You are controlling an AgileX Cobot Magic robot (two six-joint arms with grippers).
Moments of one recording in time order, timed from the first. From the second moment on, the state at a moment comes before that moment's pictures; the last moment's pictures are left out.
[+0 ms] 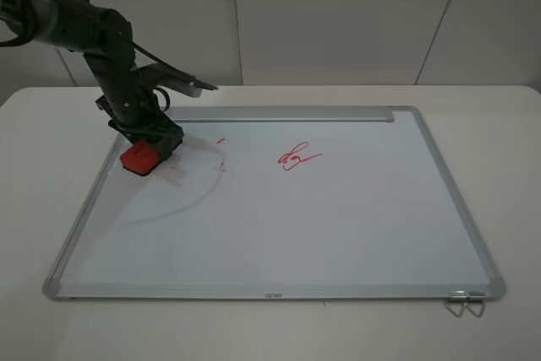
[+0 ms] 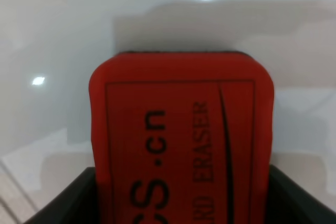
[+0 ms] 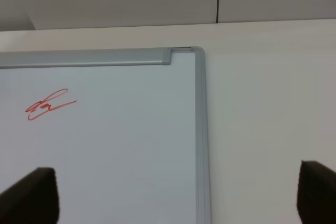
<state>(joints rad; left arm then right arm) -0.24 2.20 -1.45 0.03 0.70 0.24 0.00 -0.01 -0.52 0.00 1.06 0.06</state>
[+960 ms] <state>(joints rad) -0.54 2.25 -1.48 -0.06 0.58 0.30 0.00 -0.01 -0.52 -0.01 1.06 0.06</state>
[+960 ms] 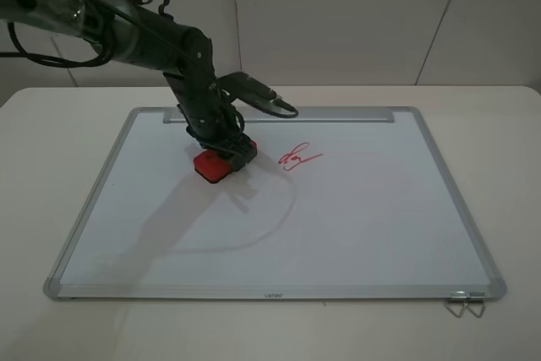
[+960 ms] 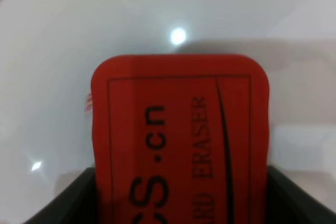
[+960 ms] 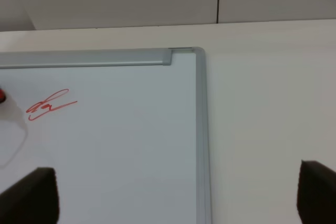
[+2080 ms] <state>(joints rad) -0.29 2.26 -1.49 -0.12 0.59 0.19 0.00 -0.01 -0.52 -0.01 1.06 0.06</state>
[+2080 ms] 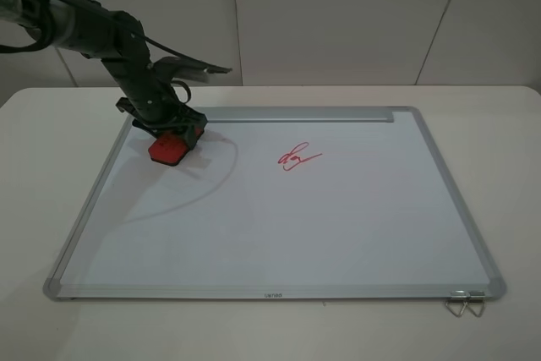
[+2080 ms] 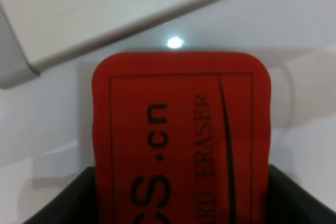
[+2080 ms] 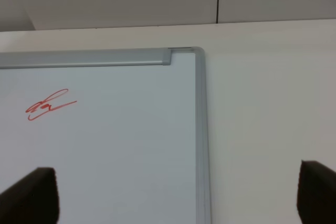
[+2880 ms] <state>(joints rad) -0.53 2.26 -1.49 -0.12 0.58 0.34 0.00 -0.01 -0.52 0.00 1.06 0.06</state>
